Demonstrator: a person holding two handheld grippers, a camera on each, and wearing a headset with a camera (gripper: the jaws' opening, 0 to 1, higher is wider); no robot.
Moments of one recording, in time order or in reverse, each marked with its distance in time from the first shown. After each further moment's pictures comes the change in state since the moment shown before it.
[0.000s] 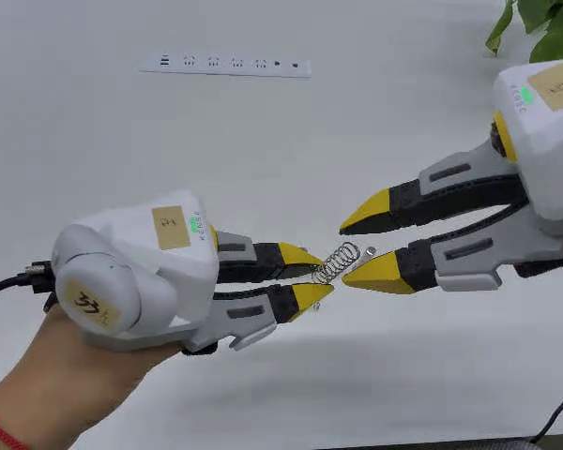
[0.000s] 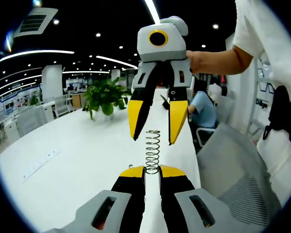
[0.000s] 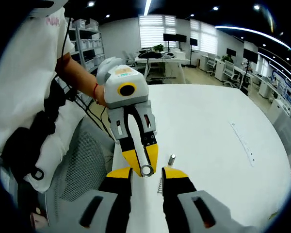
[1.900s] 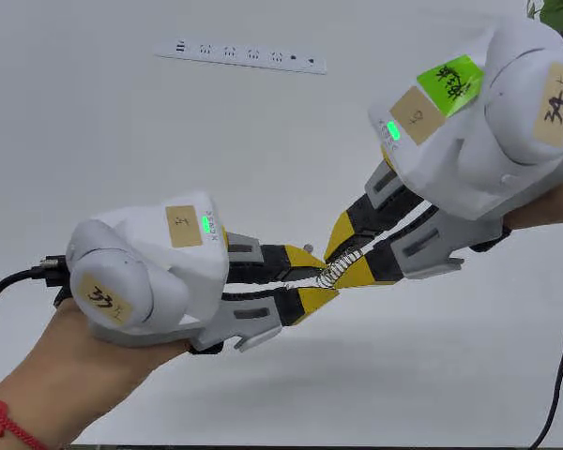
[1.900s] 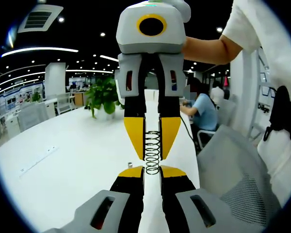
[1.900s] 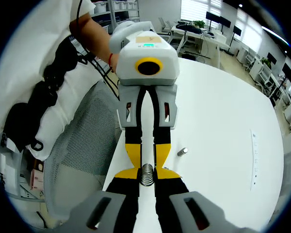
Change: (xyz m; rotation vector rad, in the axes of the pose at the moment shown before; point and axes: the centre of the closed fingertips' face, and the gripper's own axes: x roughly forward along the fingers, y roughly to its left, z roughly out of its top) left arm -0.002 0.000 -0.008 -0.038 -0.015 0.019; right arm 0.027 0.007 -0.007 -0.219 0.277 0.167
